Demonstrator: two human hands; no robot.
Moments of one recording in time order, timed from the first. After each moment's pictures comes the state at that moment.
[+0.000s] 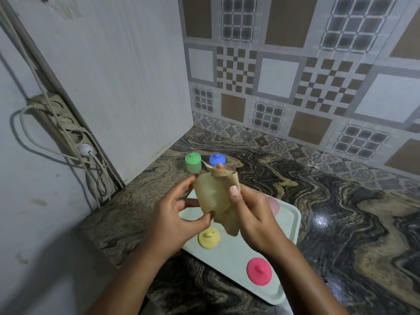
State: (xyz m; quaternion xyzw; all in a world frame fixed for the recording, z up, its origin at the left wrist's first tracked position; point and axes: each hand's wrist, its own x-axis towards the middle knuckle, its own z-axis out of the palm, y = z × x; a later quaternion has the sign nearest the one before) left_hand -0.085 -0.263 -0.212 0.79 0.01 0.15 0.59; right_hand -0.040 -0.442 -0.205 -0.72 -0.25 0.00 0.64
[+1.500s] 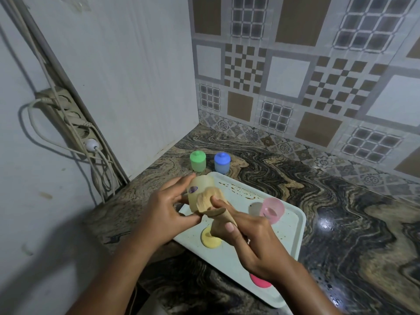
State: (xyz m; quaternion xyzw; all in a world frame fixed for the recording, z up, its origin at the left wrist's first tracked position) left_hand -0.080 -0.232 -0.209 0.86 -0.04 0.15 0.48; right_hand -0.054 -0.454 -0.237 -0.75 -0.41 -0.02 0.51
